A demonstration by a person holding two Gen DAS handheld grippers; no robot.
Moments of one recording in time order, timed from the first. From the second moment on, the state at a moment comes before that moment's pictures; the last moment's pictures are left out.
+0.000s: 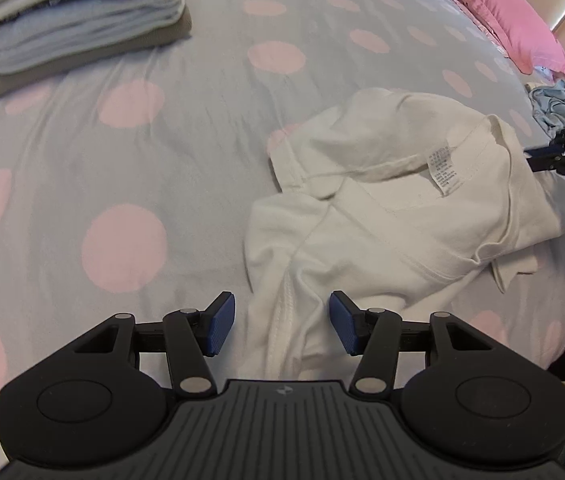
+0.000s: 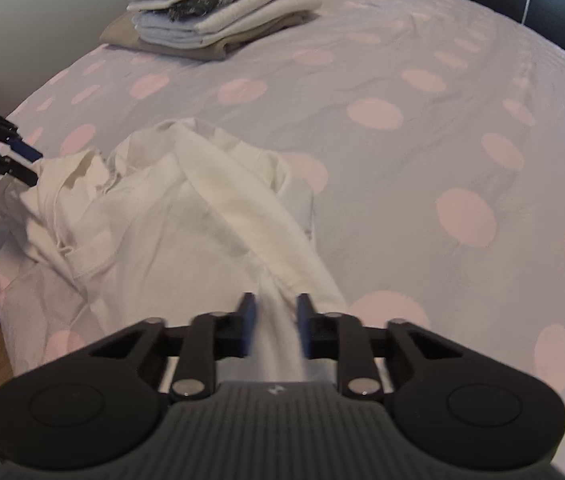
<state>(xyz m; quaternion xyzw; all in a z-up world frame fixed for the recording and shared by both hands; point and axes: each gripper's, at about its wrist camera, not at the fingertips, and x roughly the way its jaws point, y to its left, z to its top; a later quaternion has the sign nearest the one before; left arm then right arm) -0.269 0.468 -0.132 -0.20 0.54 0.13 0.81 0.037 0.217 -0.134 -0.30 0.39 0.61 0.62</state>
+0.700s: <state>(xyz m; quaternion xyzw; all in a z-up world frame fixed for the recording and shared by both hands) -0.296 0.453 -0.137 -0.23 0.57 0.05 0.79 0.006 0.136 -0.138 -0.32 0.47 0.55 0.61</state>
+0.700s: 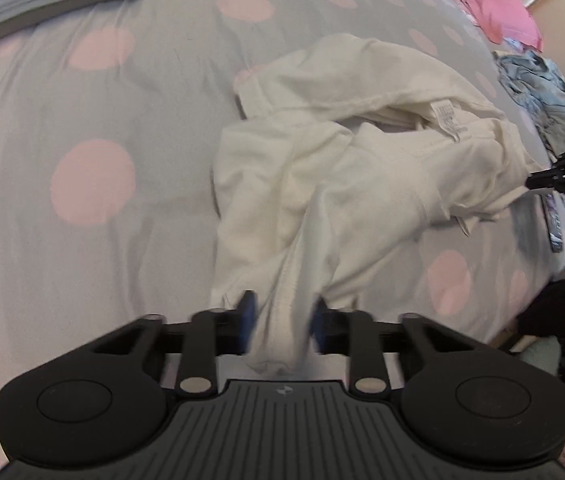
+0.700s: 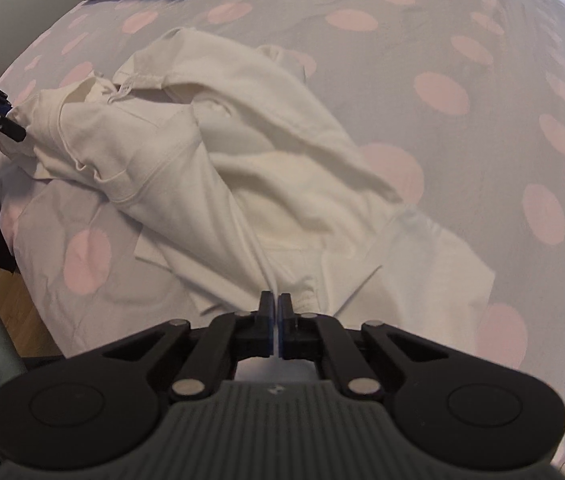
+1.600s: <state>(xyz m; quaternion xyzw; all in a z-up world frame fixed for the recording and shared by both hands) -0.285 0.397 -0.128 -0.13 0.56 -0.02 0.82 -0.025 0.126 -0.100 -0.33 0.38 0.58 0.64</state>
